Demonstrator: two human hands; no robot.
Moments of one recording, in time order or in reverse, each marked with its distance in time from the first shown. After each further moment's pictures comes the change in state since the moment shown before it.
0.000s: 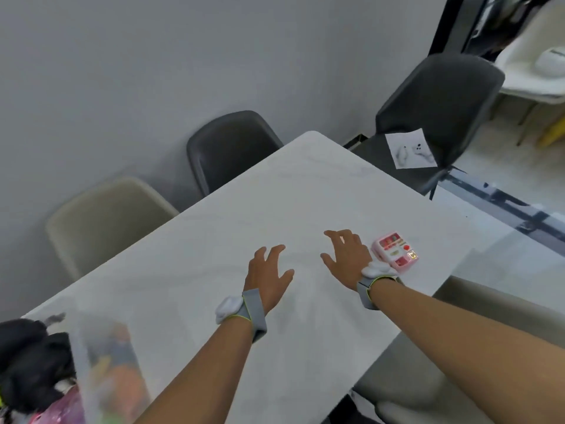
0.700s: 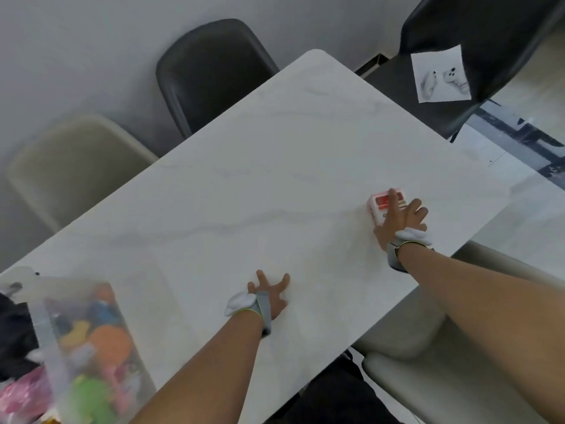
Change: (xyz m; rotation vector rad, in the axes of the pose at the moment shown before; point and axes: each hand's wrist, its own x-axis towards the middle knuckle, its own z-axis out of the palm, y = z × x) left_hand -0.010 -0.048 0.106 0.464 -0.780 -0.333; right_hand 0.044 0.112 0.041 -0.150 -0.109 0.575
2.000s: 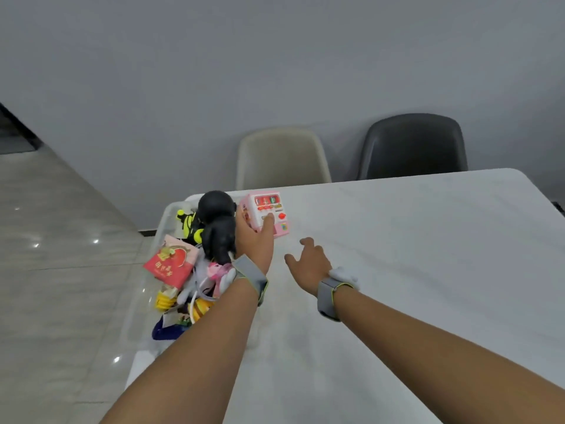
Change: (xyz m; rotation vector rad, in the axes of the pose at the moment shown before) left_hand -0.170 -0.316 -0.024 -1.693 1.461 -0.164; right_hand -0.389 -0.354 0.016 0.312 -0.396 -0.886
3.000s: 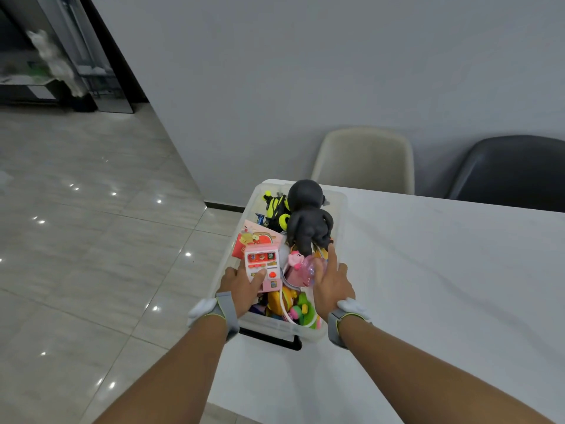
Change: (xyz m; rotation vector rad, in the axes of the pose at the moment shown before) left_hand 0.000 -0.107 -0.243 0.862 -0.130 -0.219; right_hand -0.033 -0.055 0.143 -0.070 0.091 -0.160
